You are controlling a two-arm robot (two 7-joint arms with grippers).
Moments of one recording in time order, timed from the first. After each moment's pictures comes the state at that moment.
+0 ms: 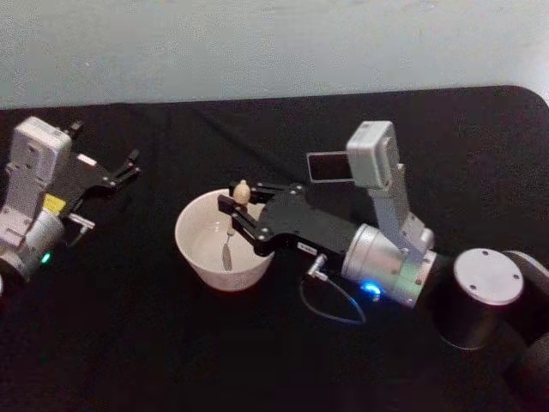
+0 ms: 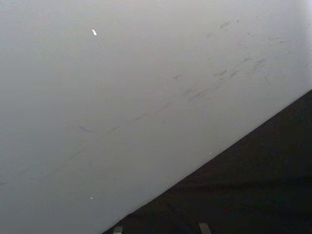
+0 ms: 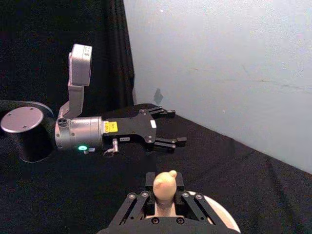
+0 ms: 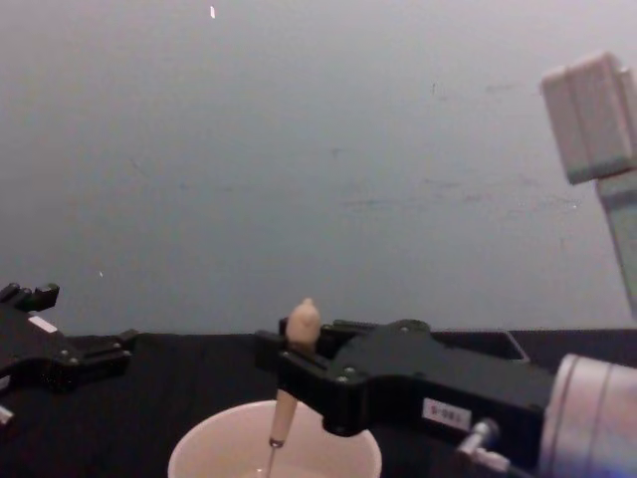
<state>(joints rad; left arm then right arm) -0.20 0.60 0.45 -1.41 -0.25 -0.12 0.03 0.18 0.36 -0.55 -1.60 0.41 0.03 0.49</state>
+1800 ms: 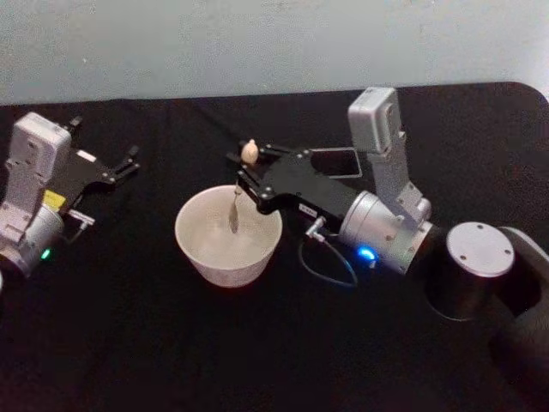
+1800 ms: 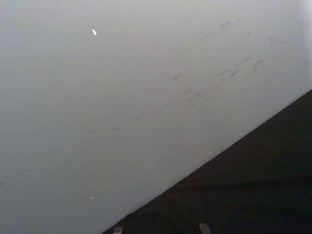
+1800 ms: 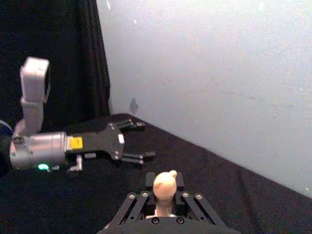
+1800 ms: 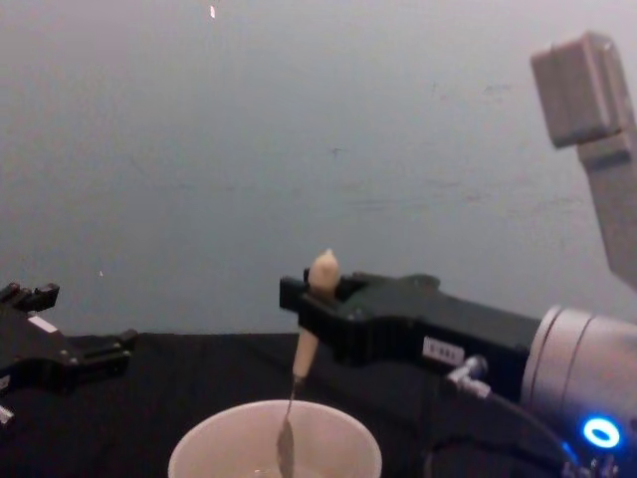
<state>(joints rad) -0.20 0.60 0.45 -1.41 -0.25 -0.12 0.03 0.23 0.29 -0.50 -1.54 0.37 0.01 0.45</state>
